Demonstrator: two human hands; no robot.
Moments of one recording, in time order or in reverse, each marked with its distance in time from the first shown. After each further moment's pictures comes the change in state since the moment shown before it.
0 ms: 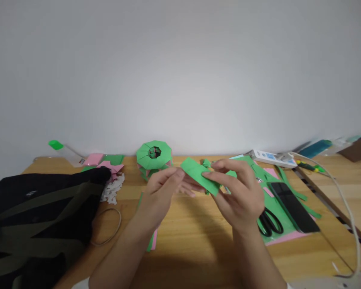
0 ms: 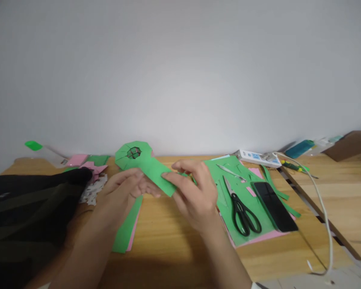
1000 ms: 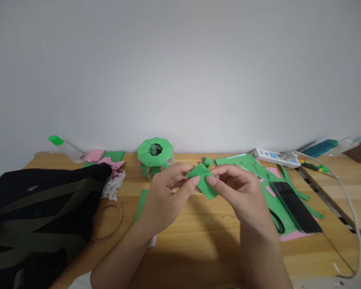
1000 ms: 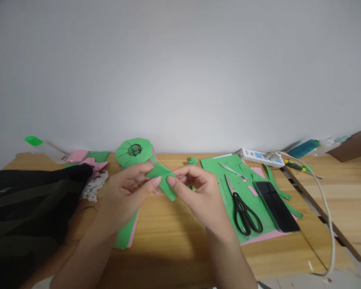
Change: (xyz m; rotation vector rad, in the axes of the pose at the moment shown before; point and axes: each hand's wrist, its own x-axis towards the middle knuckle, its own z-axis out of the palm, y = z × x) left_hand -0.004 -0.005 0.005 0.165 0.041 0.071; right_hand 0.002 -0.003 -0.002 0.775 -0.187 0.898
